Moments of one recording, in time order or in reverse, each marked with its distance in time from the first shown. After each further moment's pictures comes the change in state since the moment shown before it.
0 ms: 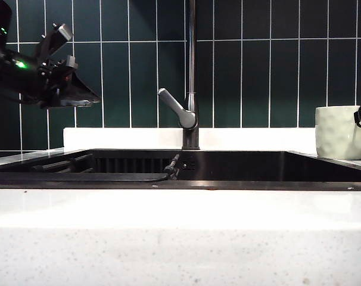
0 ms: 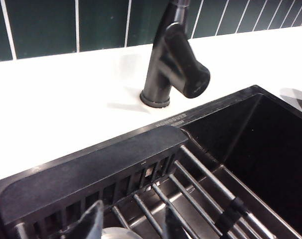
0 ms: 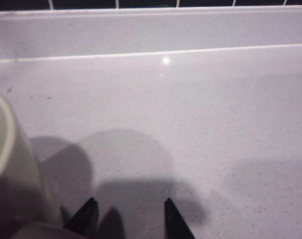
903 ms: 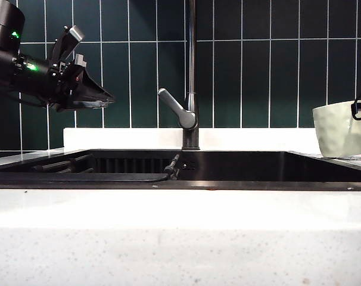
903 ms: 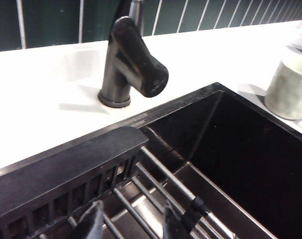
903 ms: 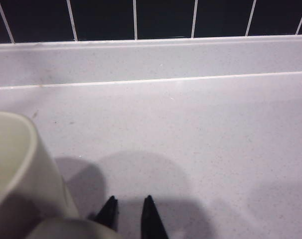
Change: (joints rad) left arm -0.037 0.036 0.024 0.005 0.093 -0.024; right arm -0.005 -0.003 0.006 0.050 -0.061 -0.007
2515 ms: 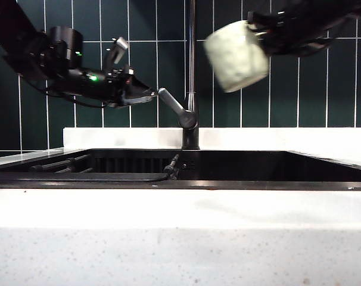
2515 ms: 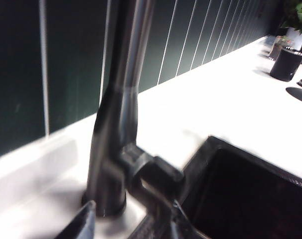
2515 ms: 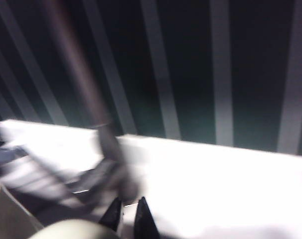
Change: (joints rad) left arm -0.079 0.475 0.679 -0.044 0.124 -0.045; right arm 0.389 -0.035 0.484 -0.413 -0.179 0.167
